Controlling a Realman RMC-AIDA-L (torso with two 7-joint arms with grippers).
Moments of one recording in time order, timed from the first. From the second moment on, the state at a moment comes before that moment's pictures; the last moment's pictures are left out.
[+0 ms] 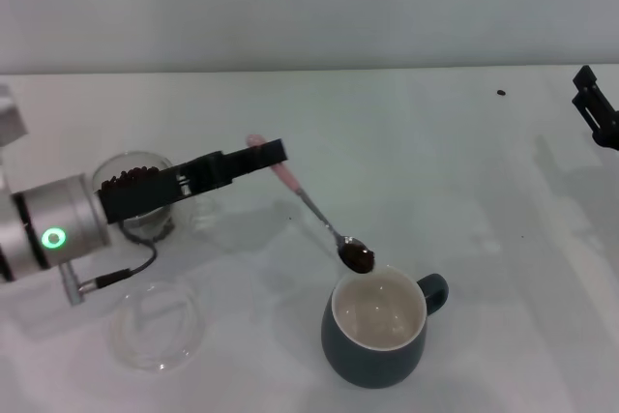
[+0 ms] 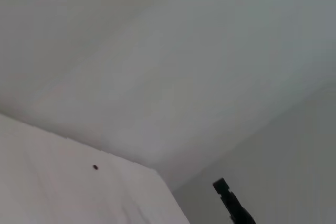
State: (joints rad) left arm -0.69 -2.07 0.64 0.27 -1.34 -1.45 1.37; right arm 0.45 2.02 -0.22 0.13 -1.19 -1.32 0.34
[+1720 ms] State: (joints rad) left arm -0.74 -2.08 0.94 0.42 -1.45 -1.41 1.42; right arm 0.43 2.02 -0.21 0.19 -1.19 -1.33 0.33
